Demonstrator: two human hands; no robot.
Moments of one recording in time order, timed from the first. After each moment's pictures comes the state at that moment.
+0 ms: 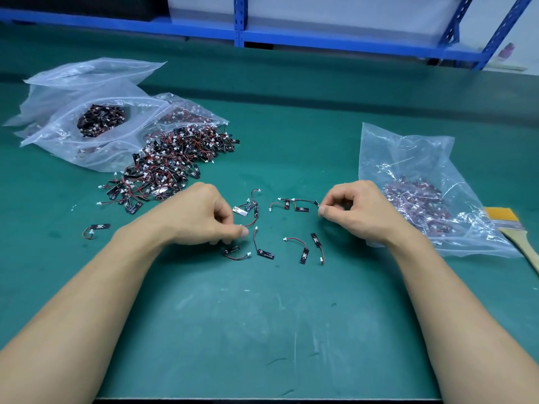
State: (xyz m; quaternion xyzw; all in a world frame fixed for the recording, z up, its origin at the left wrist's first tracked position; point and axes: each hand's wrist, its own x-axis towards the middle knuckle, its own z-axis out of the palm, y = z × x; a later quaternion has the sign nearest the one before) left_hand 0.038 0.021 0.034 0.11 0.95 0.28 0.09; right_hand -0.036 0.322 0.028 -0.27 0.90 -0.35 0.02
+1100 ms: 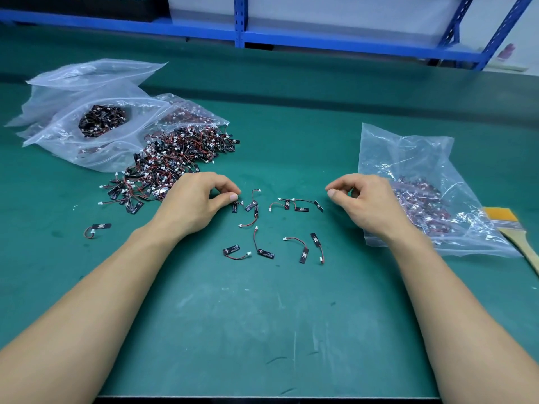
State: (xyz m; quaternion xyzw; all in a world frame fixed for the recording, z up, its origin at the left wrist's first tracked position) left_hand 0.014 0.013 0.005 0.04 0.94 0.29 -0.15; right_hand -0.050 0.327 0.020 -0.18 0.92 -0.34 -0.08
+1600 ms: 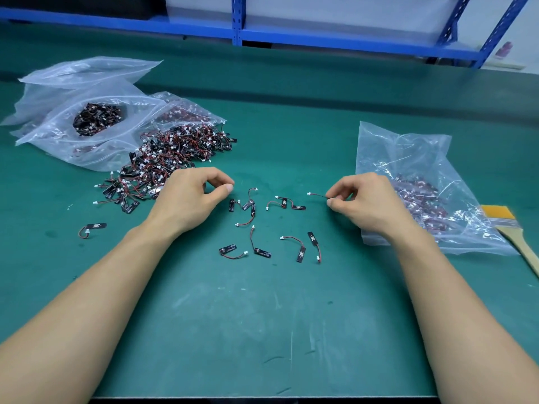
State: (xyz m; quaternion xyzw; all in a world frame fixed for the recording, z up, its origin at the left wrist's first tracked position) left_hand 0.017 0.017 0.007 0.02 0.93 0.32 -0.19; right_hand -0.045 0.330 0.032 -0.17 0.94 -0.29 -0.03
